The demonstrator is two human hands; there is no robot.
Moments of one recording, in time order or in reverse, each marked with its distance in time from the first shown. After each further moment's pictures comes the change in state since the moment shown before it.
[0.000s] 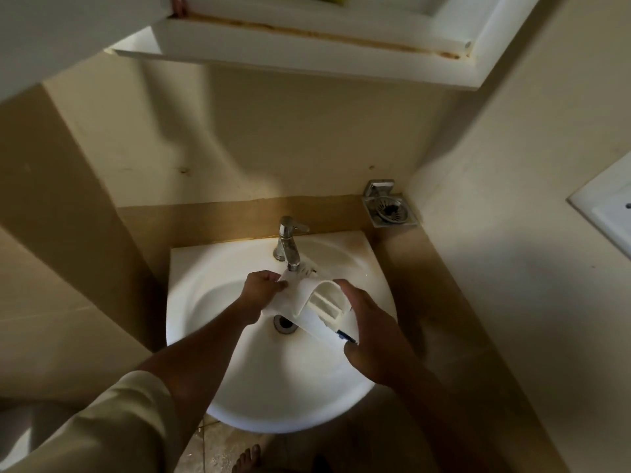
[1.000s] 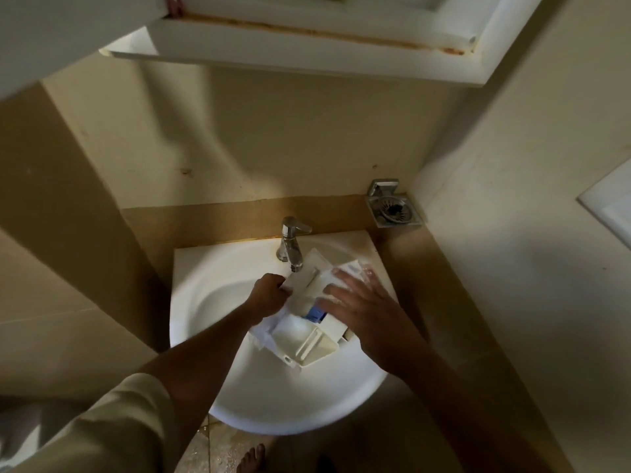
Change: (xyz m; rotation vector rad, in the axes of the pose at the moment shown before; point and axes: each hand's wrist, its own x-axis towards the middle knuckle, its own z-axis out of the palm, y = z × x) left_hand -0.003 0.001 0.006 0.637 -0.049 0.235; right_hand 0.025 0.016 -0.009 -0.702 0.175 -0.620
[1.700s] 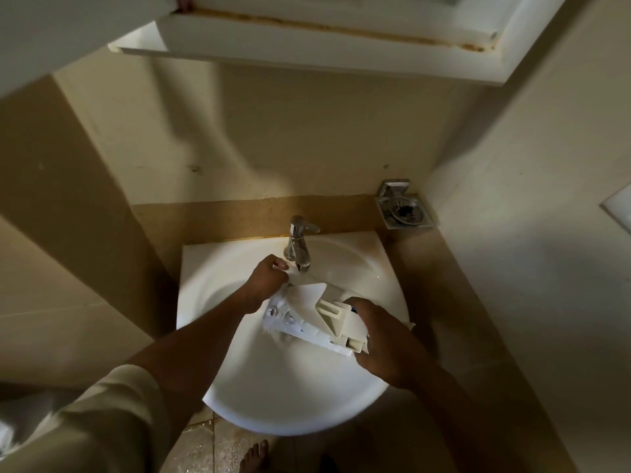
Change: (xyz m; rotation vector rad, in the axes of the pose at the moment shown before) left_hand 0.000 0.005 -0.030 -0.512 0.023 -0.083; right_hand -0.019 -0.004 0.017 0.628 -0.225 0.441
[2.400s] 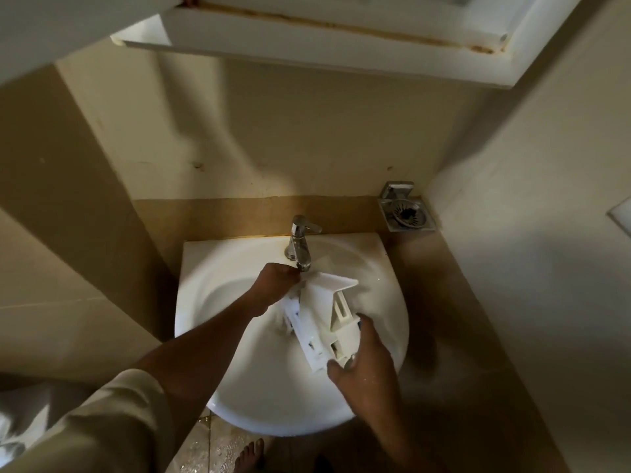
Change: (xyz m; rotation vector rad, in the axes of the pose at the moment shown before) left_hand 0.003 -0.006 0.018 -0.019 -0.014 0.009; right_hand -0.017 -0.046 0.038 0.298 0.246 0.430
